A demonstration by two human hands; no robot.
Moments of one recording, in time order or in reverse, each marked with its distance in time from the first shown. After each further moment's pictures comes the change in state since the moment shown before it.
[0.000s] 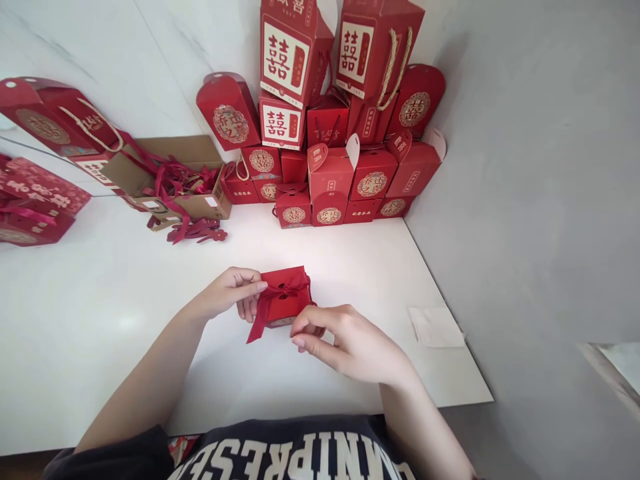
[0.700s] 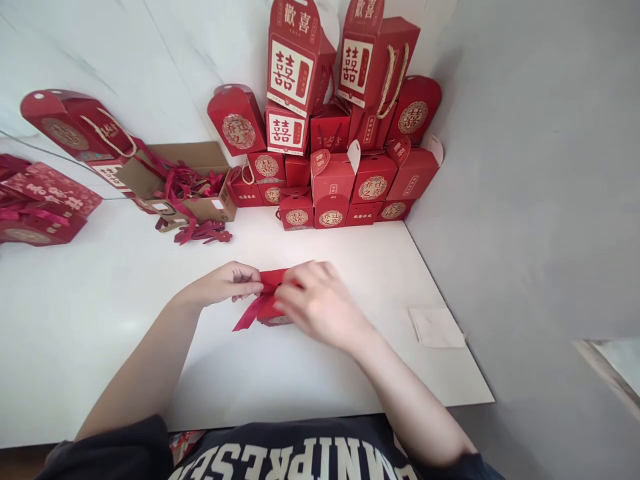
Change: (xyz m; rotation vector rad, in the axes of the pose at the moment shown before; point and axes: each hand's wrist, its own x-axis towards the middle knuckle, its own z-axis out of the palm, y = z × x) left_hand -0.004 0.014 -0.023 0.220 -0.100 0.100; right_hand 0.046 0.008 0.019 -0.682 0.260 -0.353
